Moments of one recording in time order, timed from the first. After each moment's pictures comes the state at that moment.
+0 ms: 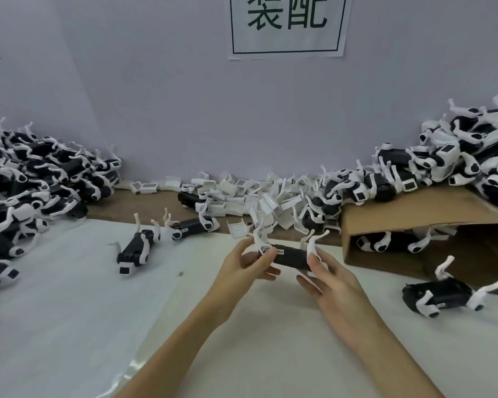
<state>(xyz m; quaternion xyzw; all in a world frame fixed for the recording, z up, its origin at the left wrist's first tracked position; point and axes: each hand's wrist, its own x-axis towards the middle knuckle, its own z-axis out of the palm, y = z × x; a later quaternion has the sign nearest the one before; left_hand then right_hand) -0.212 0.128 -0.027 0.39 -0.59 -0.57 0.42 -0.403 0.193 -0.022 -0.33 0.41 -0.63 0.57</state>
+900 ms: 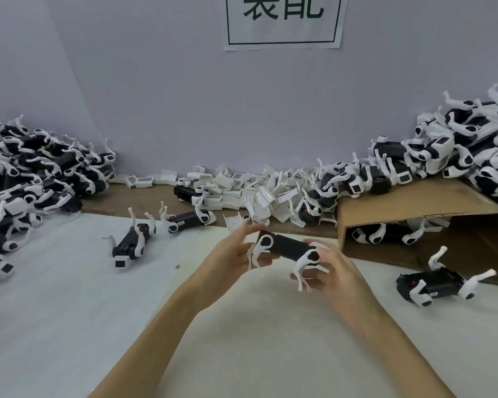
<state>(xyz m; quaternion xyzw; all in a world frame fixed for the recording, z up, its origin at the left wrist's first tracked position) -0.190 0.118 -0.014 0.26 -0.53 -0.71 0.39 -0.415 0.195 -0.018 -0.40 0.45 -0.60 0.52</state>
